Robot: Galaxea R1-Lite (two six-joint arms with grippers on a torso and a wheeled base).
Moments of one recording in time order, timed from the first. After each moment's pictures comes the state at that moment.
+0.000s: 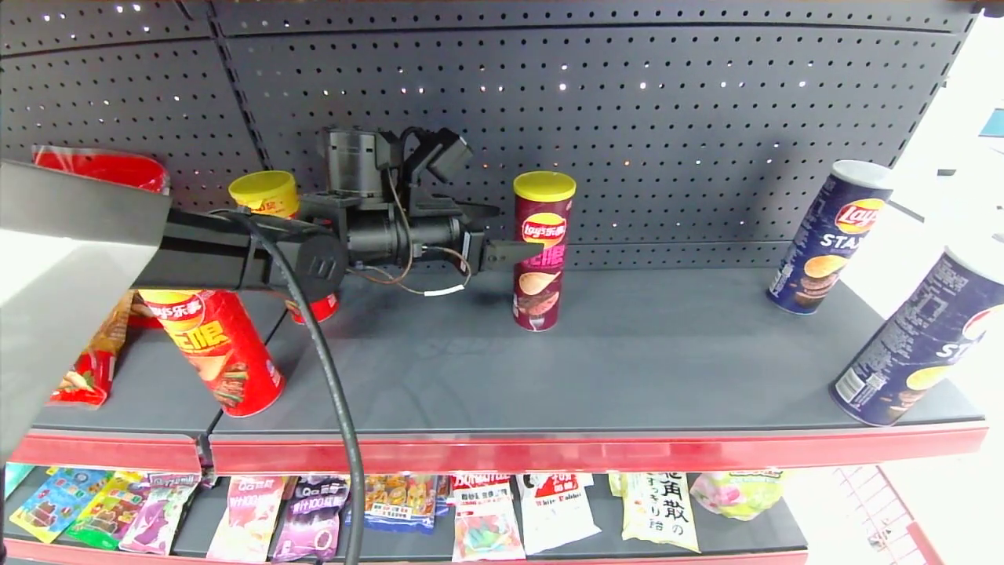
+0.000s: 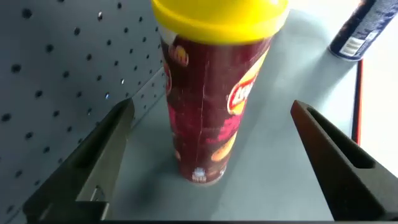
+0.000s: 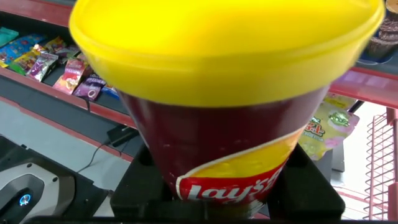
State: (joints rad) left arm -0.43 2.12 -1.54 -0.39 -0.64 0.17; right arm 0.04 0.15 -0.18 0.22 0.36 -0.06
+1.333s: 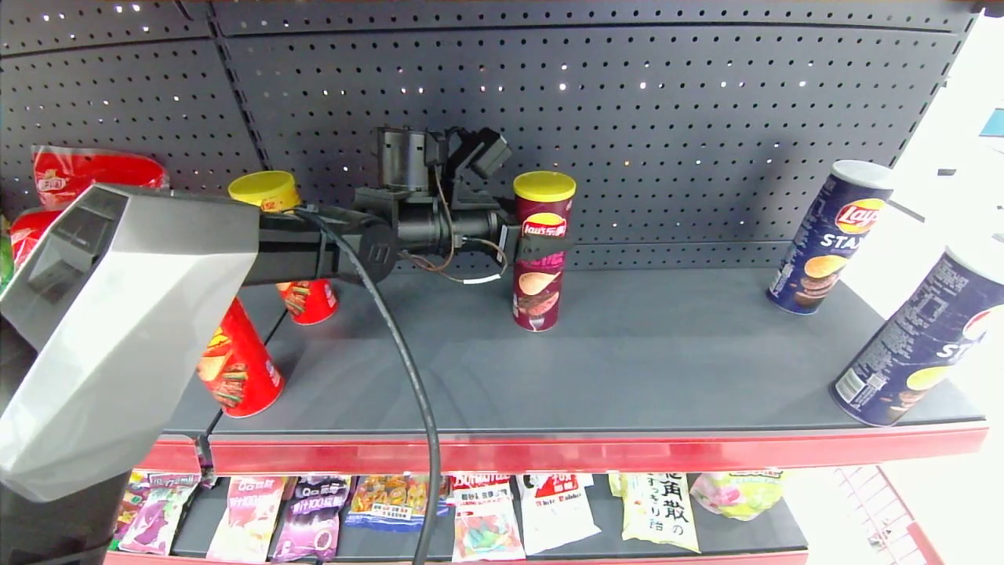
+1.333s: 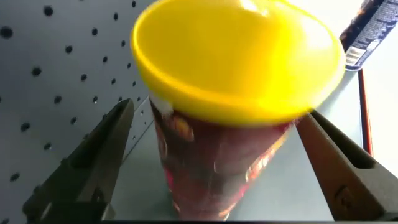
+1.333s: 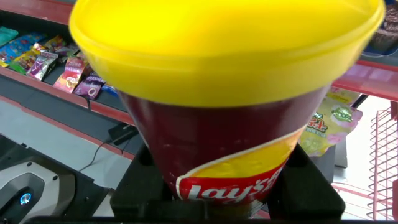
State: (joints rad) left arm -0.47 2.30 -1.85 -0.27 -0.66 0.17; right arm 0.04 0.15 -0.17 0.21 0.36 -0.05
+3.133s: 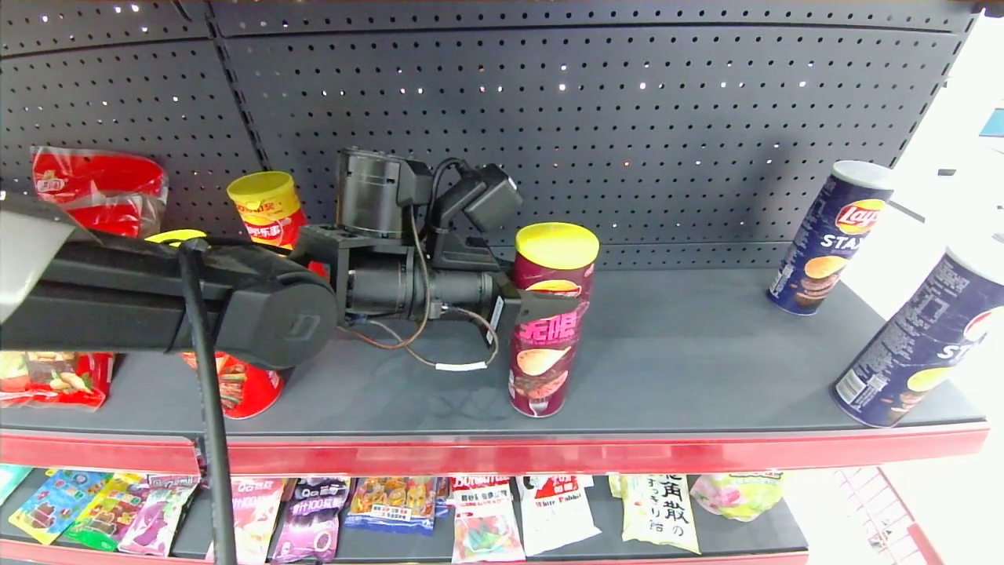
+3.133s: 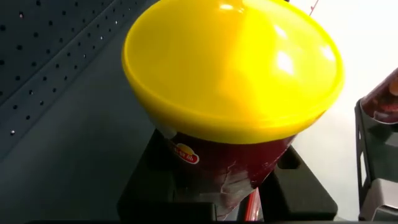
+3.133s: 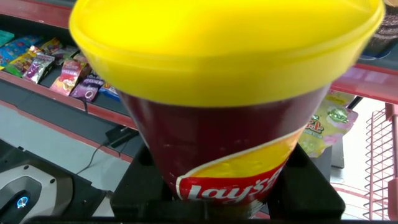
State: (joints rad) left arm -0.59 1.94 -1.26 -0.38 -0.63 0.21; right arm 0.04 0.15 -0.17 0.21 0.34 -0.05
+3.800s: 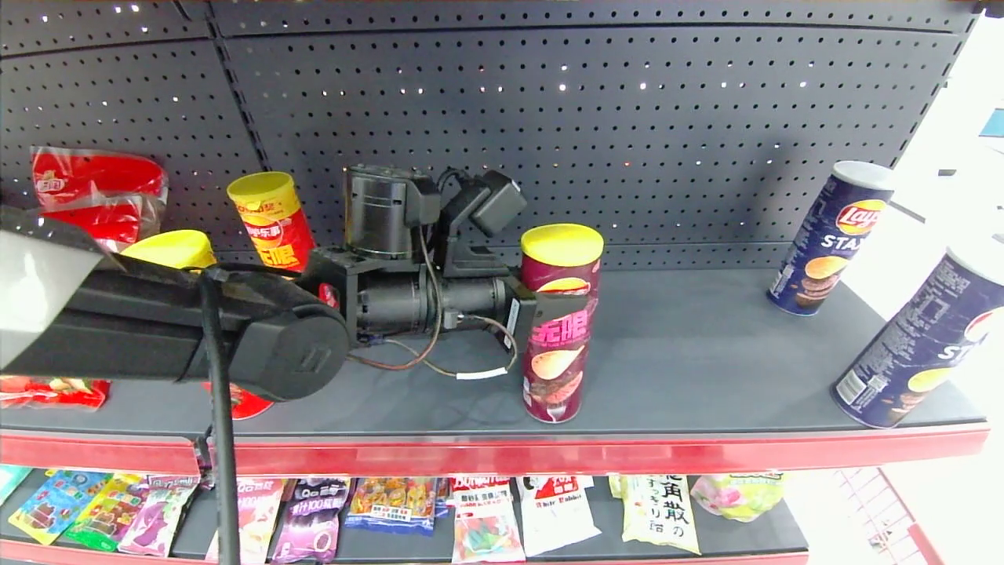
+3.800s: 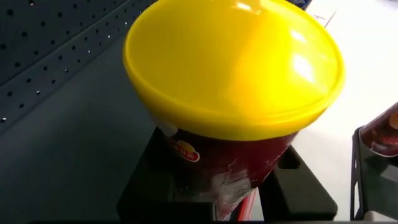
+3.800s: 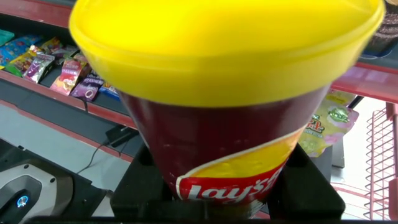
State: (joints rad) left arm -0.63 1.94 -1.18 -0.53 -0.53 0.06; right arm 0.04 0.15 -0.17 0.21 0.34 -0.05
